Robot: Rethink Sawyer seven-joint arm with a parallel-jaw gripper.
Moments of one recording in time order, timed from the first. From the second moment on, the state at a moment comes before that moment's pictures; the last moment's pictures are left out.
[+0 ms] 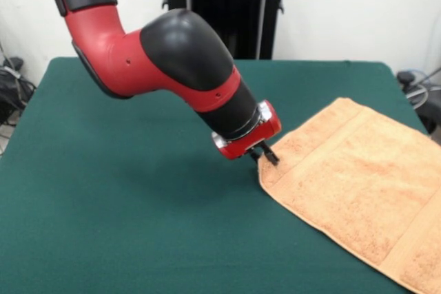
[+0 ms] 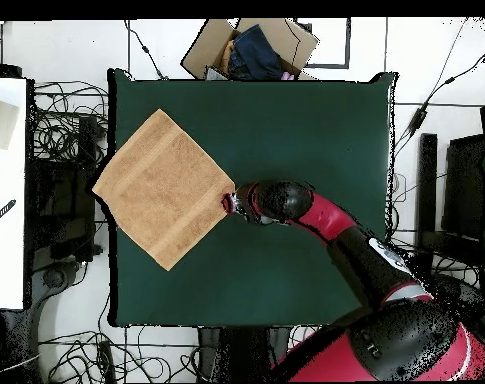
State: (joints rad) arm -0.77 -0.21 0.57 1.63 -0.17 0.59 1.14
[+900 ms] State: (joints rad) arm -0.80 -0.19 0.59 1.63 -0.17 0.60 1.14
